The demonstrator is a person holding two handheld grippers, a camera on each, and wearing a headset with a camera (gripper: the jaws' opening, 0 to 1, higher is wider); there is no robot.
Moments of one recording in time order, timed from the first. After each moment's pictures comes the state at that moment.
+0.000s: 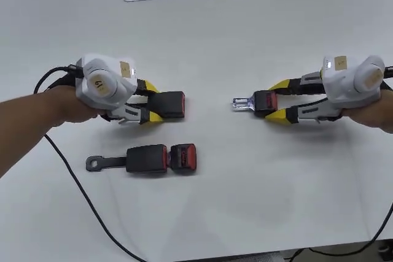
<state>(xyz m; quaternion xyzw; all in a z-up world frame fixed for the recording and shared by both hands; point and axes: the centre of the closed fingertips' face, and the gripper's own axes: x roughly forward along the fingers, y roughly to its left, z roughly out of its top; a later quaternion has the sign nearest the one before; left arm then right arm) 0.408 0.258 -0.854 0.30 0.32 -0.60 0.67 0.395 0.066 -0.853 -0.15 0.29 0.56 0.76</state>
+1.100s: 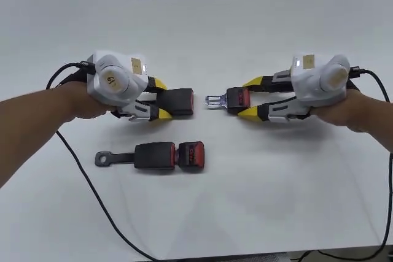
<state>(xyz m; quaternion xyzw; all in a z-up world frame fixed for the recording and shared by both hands) 0.410 0.257 -0.855 0.30 0.33 -0.60 0.67 0.403 0.138 -0.853 -0.13 0.26 0.58 0.76</state>
